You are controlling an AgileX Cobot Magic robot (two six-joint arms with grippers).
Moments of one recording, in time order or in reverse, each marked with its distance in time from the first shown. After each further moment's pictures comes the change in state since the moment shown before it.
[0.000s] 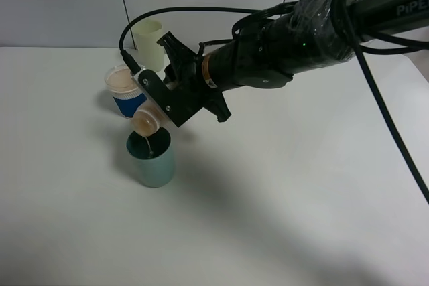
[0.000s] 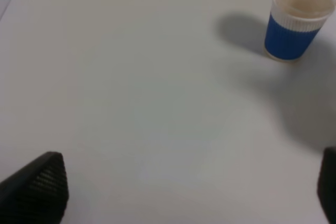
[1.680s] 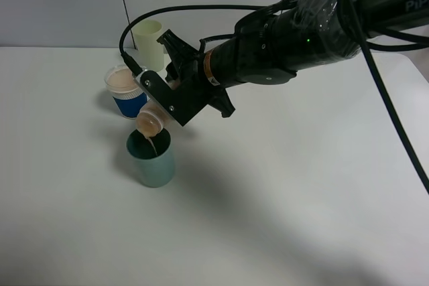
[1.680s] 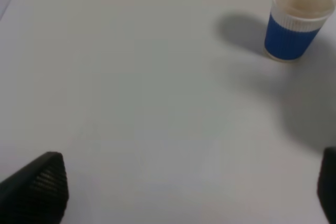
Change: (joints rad) left arm 0.000 0.000 0.000 0.000 0.000 0.000; right arm 0.000 -0.027 0.000 -0.056 0.030 -0.001
